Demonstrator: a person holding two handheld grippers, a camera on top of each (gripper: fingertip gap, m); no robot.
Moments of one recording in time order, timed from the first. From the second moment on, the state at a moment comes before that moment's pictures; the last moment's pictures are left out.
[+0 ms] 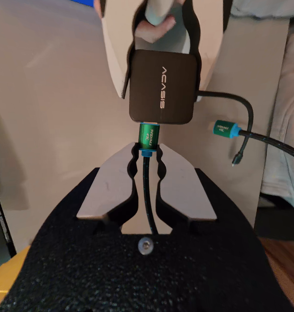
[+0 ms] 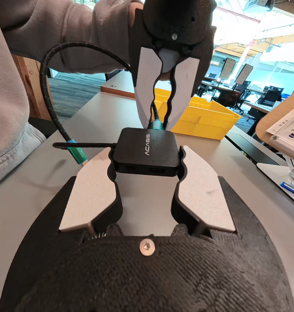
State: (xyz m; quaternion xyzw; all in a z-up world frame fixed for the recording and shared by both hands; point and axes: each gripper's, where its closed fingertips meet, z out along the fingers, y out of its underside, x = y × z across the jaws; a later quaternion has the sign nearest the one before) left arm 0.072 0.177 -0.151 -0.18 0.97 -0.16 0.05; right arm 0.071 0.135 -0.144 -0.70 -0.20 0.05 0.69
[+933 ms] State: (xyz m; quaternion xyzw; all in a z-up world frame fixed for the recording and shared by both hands) left arm 0.059 0.166 -0.140 -0.14 0.98 -0.15 0.06; right arm 0.061 0.128 -0.130 -0.67 -0.21 0.09 0.71
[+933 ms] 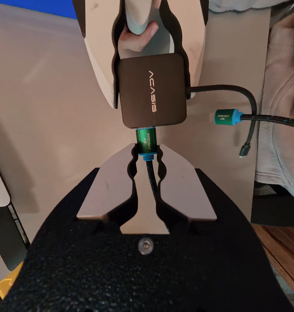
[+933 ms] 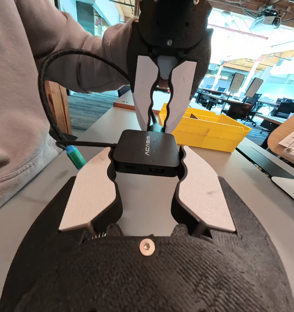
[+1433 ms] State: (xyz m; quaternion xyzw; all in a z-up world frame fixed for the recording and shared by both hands) left arm 0.105 0.243 0.048 -0.29 0.69 -0.54 0.39; right arm 0.133 0.080 -0.073 -0.64 -0.11 -0.15 0.74
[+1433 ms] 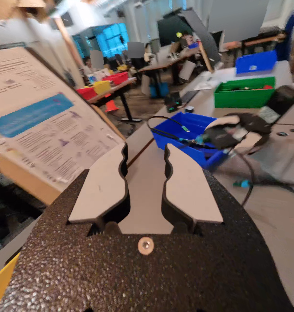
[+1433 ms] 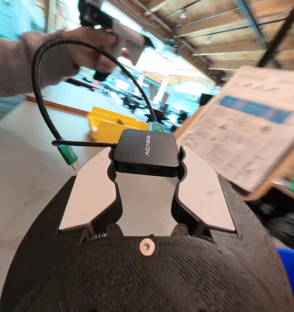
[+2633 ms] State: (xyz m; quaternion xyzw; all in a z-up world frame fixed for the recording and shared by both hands) left arm 0.176 0.051 -0.157 -0.37 0.75 -0.51 0.21; right arm 0.242 -0.143 -0.114 -0.73 0.32 -0.36 0.48
